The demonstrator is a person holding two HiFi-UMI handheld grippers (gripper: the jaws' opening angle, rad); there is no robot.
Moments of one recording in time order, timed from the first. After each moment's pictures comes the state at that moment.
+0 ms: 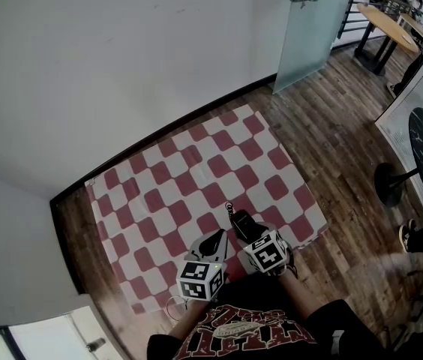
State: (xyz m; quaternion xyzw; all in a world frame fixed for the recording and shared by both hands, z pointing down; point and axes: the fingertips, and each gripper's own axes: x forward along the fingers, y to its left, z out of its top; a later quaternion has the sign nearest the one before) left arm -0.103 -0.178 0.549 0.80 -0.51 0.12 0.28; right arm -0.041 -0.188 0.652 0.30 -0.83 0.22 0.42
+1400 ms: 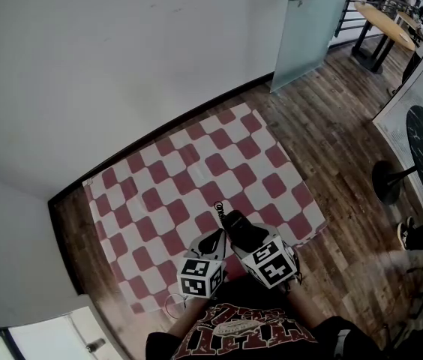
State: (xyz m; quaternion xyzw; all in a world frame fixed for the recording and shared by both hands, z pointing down) left arm -0.100 -0.175 0.558 0.80 -0.50 0.14 0.29; right arm -0.060 -0.170 0.550 0.28 -0.86 0.20 0.37
